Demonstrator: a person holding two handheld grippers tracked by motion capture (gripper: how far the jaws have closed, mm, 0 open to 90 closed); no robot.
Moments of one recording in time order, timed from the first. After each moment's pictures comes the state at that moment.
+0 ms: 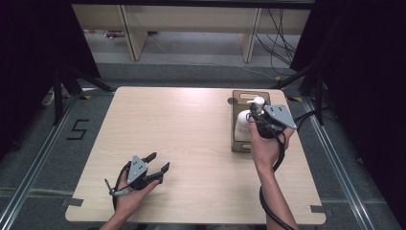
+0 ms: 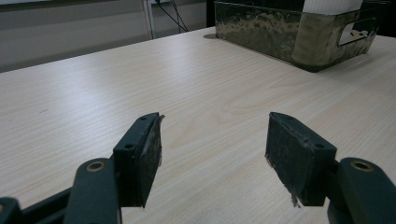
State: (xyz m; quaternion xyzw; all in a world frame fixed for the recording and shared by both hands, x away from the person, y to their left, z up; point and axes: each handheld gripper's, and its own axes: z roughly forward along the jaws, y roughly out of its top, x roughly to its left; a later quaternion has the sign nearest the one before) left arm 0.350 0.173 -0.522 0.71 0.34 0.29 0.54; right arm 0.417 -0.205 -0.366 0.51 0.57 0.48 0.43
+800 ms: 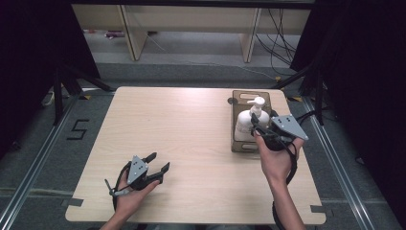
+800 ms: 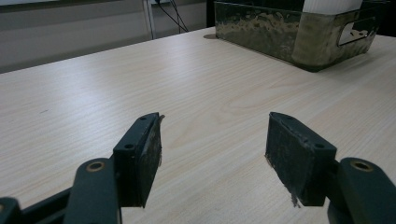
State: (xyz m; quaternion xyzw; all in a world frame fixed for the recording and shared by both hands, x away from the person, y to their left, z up) left arm 0.350 0.172 -0.522 0.71 0.34 0.30 0.54; right arm 0.385 -0.224 -0.371 0.49 0.60 0.49 0.41
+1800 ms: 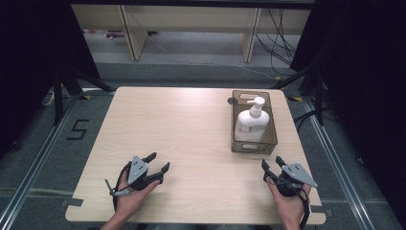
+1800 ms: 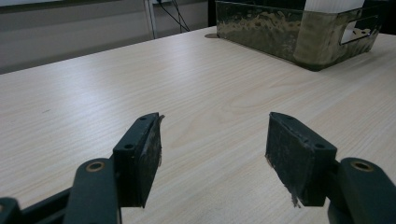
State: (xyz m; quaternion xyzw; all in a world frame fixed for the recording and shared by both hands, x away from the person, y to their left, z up) left arm 0.348 0.172 -0.521 0.71 0.35 0.30 0.53; right arm 0.319 -0.277 -0.490 0.51 0.64 0.45 0.36
